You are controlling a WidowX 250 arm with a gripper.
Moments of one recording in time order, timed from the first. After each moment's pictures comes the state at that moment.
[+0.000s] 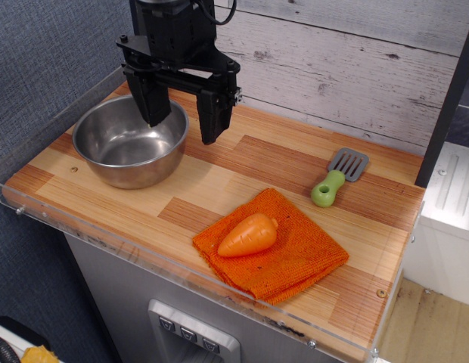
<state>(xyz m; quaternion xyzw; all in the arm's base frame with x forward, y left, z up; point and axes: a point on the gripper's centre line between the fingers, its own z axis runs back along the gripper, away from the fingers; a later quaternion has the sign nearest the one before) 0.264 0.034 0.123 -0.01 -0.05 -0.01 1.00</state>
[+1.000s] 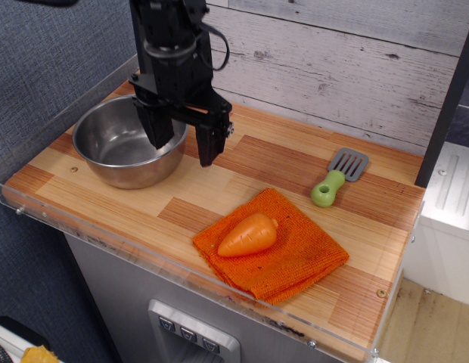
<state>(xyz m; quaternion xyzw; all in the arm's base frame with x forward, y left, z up) 0.294 0.060 0.064 0.01 -0.06 -0.01 1.00</state>
